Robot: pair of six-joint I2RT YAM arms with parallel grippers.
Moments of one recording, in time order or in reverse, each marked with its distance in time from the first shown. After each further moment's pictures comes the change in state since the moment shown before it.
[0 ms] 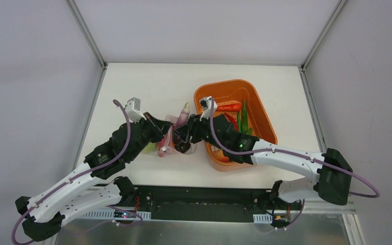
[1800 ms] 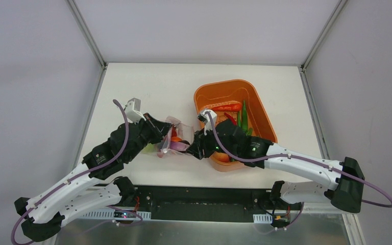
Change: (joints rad) left arm 0.000 -0.006 0.015 -0.032 0.031 0.002; right arm 0.012 -0.159 -0.042 -0.314 -0.182 -0.232
